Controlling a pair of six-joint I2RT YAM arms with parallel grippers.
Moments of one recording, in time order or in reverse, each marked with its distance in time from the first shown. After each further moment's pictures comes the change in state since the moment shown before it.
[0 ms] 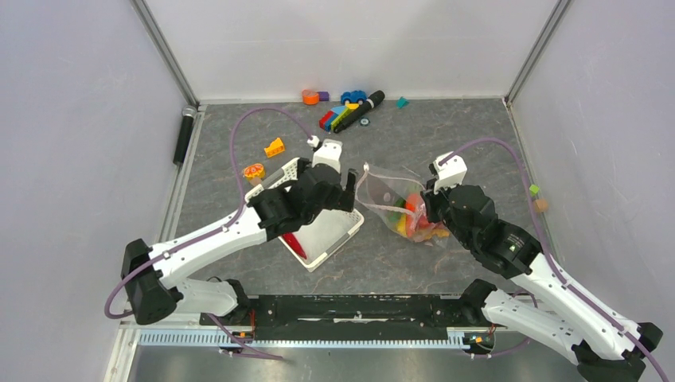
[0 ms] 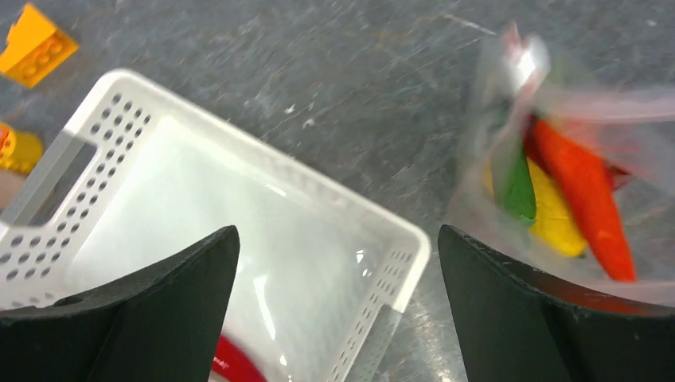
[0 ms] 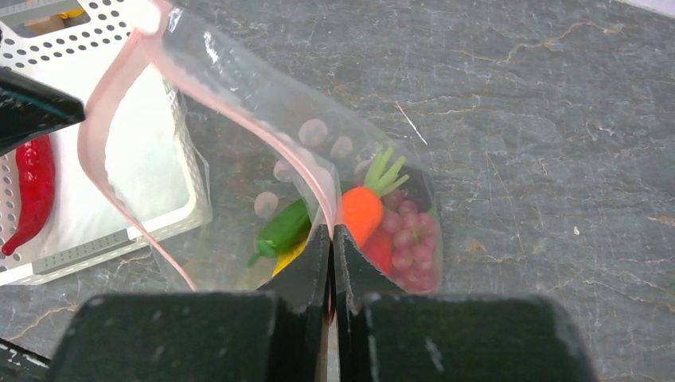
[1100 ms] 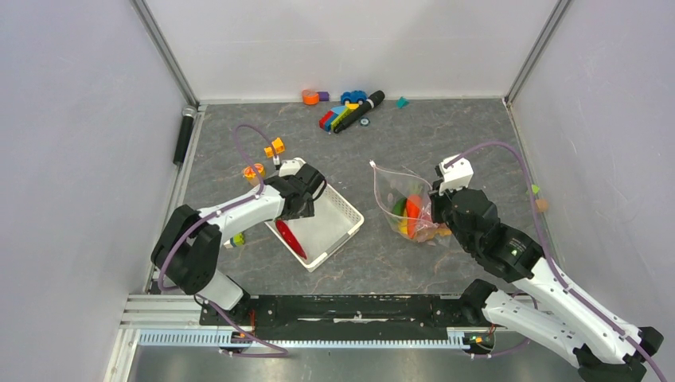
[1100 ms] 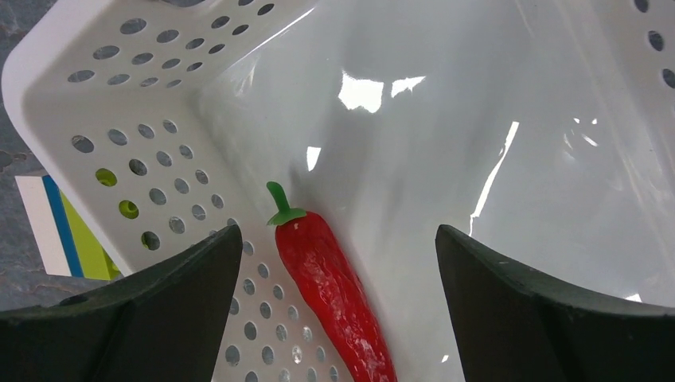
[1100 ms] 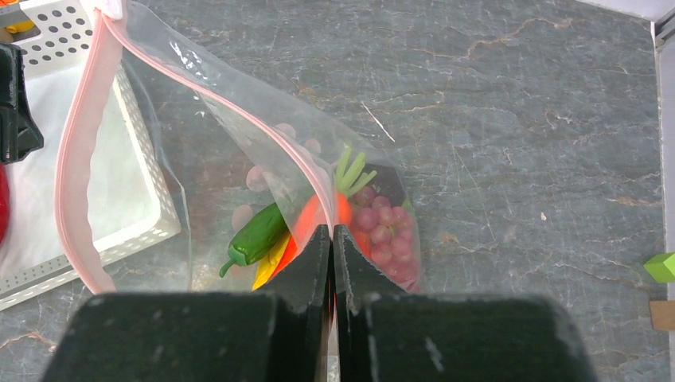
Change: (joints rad) left arm 0.337 0.248 -0.173 -0.256 -0.060 -0.287; right arm 0.000 -0.032 -0.036 0.014 0.087 -0.007
